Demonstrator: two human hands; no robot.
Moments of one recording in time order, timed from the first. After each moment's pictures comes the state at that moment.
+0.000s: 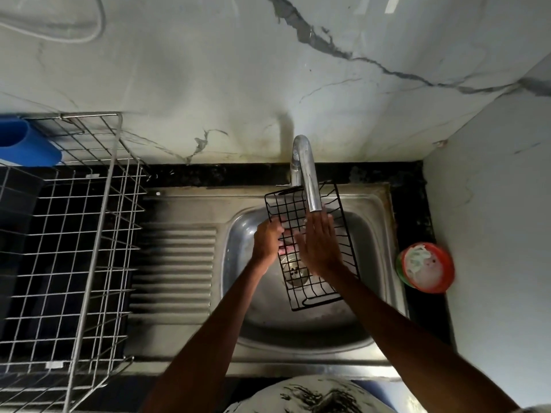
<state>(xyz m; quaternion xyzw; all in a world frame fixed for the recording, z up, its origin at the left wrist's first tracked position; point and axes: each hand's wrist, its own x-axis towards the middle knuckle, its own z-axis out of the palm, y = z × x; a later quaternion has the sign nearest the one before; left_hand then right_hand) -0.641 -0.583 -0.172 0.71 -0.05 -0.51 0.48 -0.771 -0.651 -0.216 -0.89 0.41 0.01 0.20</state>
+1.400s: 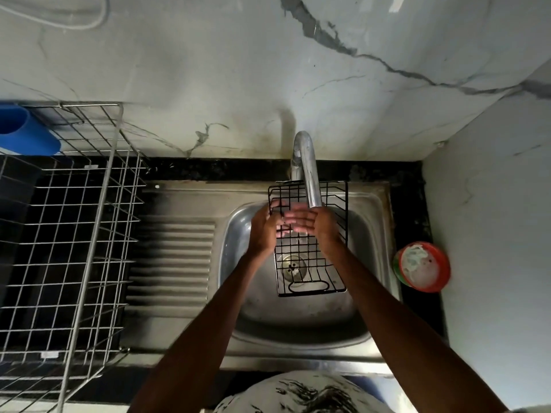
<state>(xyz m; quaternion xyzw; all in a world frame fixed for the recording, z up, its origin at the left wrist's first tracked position) -0.630 -0.586 -0.180 0.69 -0.18 -0.45 0.55 -0.746 -0.681 -0.167 -0.42 0.48 -0.15 0.76</state>
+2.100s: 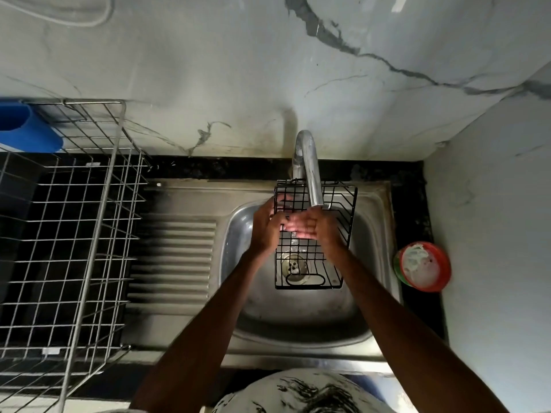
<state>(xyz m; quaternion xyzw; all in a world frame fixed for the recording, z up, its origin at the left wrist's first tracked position) -0.633 -0.587 -0.164 0.69 -0.30 -0.35 0.55 -0.753 -0.673 -0.163 -0.45 0.48 -0.11 0.74</state>
